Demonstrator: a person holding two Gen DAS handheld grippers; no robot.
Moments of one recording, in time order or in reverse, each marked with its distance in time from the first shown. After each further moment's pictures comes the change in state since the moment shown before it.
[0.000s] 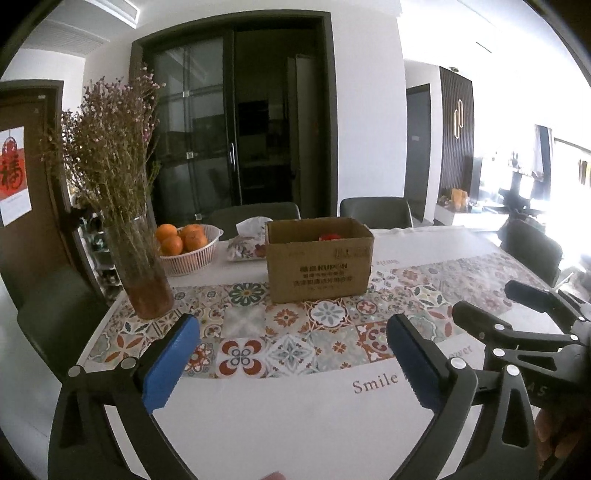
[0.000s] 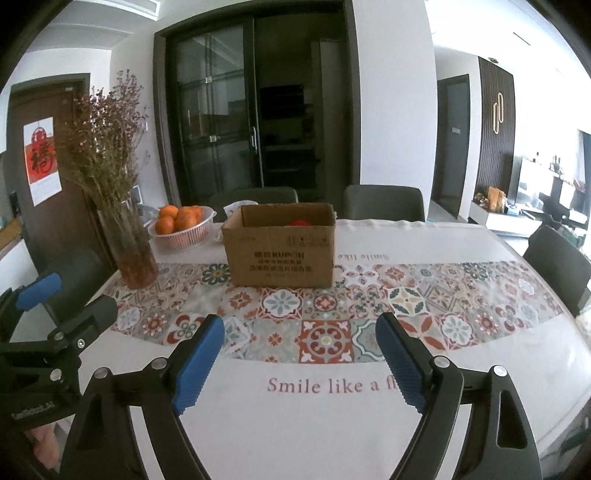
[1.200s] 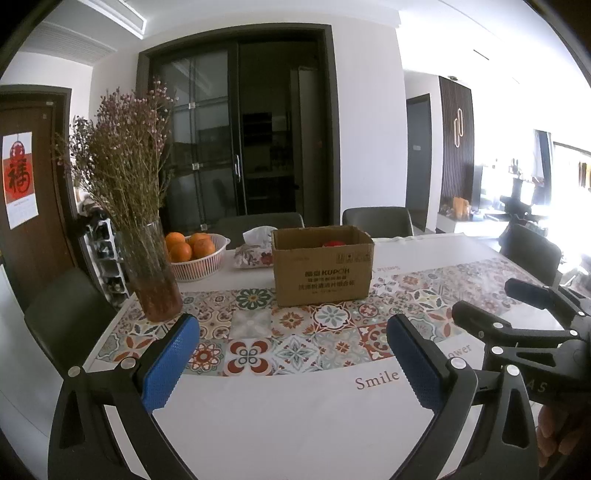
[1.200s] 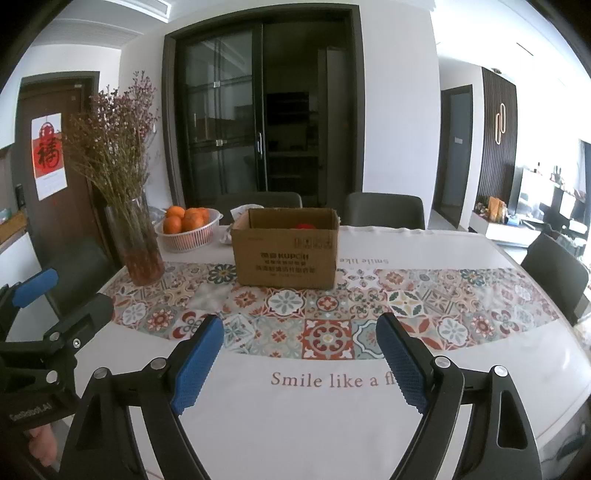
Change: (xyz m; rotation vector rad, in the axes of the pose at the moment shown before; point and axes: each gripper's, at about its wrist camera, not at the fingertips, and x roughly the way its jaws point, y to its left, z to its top) left arm -0.031 0.002 -0.014 0.000 -0.053 0.017; right arm -0.020 0.004 -0.009 -0.028 -0.028 0.009
